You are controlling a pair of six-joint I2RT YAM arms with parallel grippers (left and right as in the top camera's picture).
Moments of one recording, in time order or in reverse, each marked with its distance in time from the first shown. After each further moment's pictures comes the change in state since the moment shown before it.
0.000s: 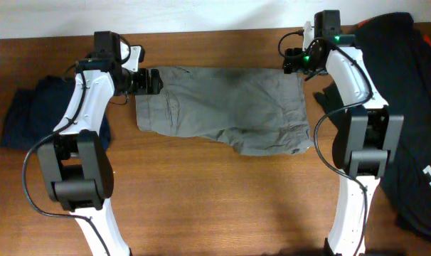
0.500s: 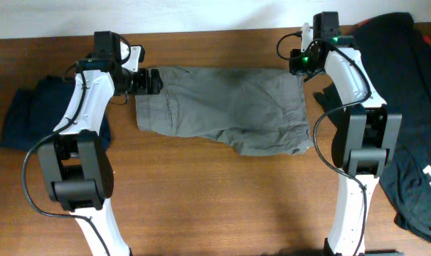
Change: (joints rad) left arm 0.000 0.000 0.000 -0.001 0.000 0.000; right arm 0.000 0.014 0.000 0.010 -0.029 -0.010
